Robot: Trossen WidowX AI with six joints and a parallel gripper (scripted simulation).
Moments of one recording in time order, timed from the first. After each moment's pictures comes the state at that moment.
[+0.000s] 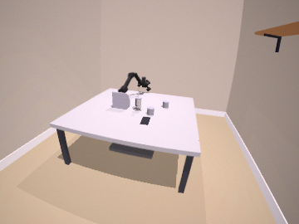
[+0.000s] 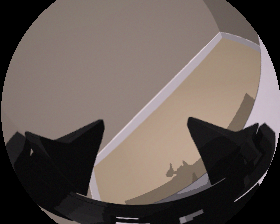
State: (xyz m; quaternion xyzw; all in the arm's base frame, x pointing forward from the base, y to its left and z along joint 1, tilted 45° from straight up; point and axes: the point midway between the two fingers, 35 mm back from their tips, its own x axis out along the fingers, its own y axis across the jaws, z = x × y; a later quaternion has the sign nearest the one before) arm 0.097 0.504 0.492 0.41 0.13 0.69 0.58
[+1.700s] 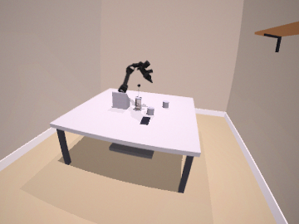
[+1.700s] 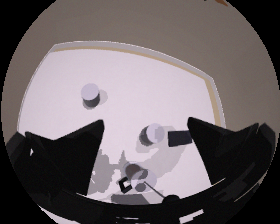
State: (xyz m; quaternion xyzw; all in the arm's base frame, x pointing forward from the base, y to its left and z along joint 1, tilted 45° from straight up) arm 0.338 -0.115 0.173 0.19 0.39 0.16 0.89
